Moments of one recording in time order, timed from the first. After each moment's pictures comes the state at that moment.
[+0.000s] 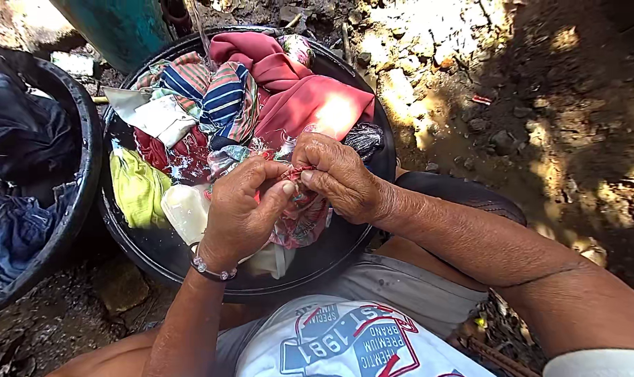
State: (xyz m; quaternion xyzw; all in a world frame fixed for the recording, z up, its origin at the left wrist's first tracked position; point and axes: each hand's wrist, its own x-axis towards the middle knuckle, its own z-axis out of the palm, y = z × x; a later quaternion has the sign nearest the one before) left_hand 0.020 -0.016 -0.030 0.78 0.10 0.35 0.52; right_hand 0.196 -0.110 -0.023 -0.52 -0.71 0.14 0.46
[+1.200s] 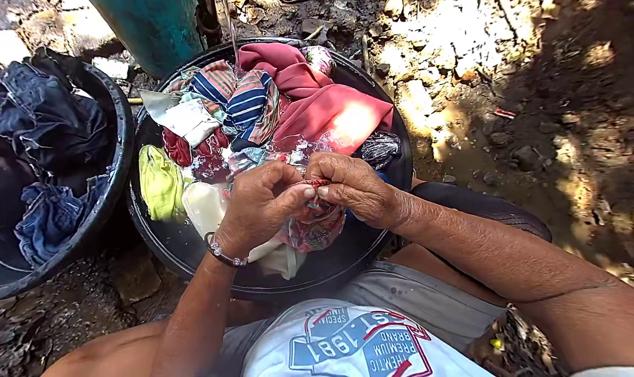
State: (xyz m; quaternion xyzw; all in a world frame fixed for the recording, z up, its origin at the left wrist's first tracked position) left_hand 0.015 -0.007 -0.034 0.76 0.10 0.31 0.56; right_hand 0.196 -0.112 -0.027 -0.46 -0.69 0.29 0.47
